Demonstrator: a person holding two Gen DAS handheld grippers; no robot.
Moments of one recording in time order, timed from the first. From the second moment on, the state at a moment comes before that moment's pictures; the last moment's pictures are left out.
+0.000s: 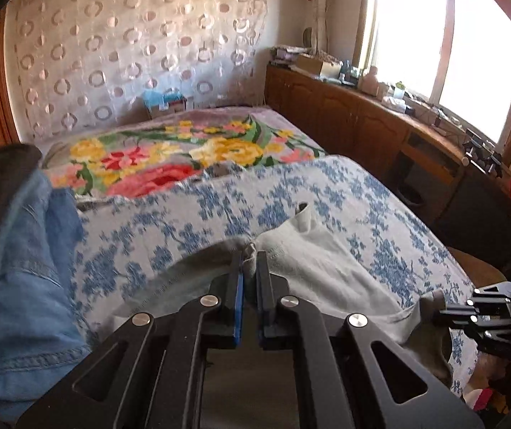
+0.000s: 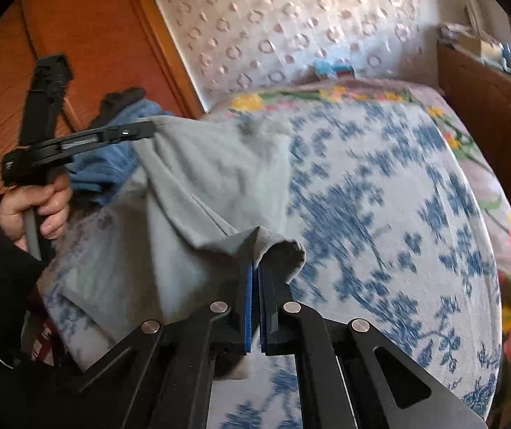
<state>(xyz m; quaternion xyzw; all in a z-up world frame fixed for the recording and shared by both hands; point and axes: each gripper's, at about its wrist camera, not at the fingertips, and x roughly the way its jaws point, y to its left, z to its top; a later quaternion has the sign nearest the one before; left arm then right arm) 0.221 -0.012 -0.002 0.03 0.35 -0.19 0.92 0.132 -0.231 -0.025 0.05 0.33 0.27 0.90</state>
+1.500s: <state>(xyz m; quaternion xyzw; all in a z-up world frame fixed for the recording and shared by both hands) 0.099 0.009 -0.070 0.02 0.38 -0.19 0.90 0.110 -0.170 -0.040 -0.04 0.30 0.24 0.92</state>
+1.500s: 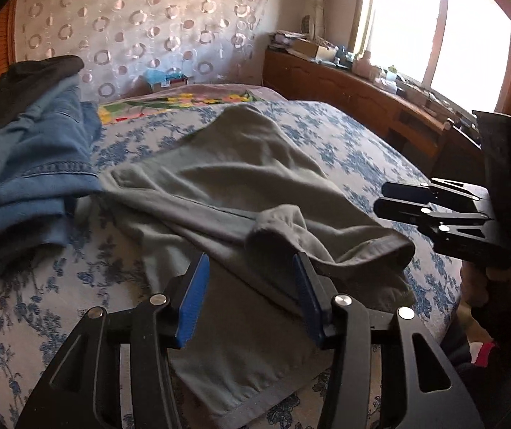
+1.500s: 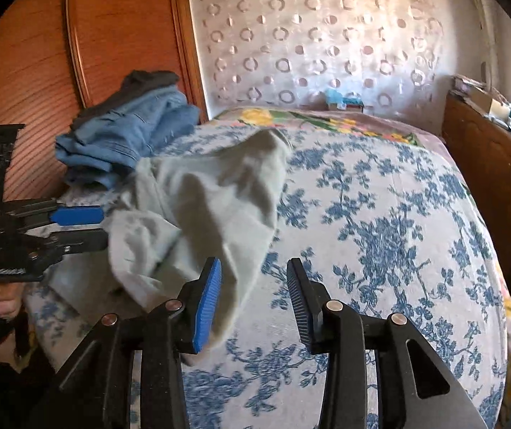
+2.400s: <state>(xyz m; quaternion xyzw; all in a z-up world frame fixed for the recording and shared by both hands) 0.056 0.041 -0.022 -0.01 0.32 -0.15 0.94 0.126 -0.185 -0.052 0.00 0.31 0.22 0.93</state>
